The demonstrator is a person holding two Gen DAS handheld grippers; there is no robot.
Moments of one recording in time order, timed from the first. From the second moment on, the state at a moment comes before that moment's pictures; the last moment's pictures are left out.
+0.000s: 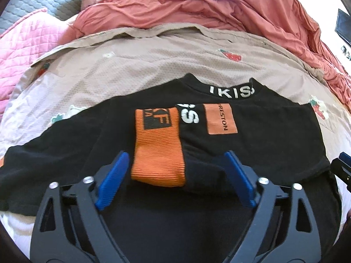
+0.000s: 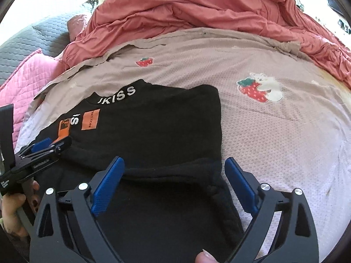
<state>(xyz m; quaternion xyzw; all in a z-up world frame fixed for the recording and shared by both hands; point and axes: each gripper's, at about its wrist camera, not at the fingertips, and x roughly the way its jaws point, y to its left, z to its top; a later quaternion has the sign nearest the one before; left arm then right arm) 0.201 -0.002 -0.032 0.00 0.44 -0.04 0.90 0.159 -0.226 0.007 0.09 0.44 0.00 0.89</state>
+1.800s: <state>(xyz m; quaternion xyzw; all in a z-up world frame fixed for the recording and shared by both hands) 0.073 0.222 0.023 -0.09 0.40 0.19 0.89 0.125 -0.043 0.085 0.01 0.39 0.18 0.91</state>
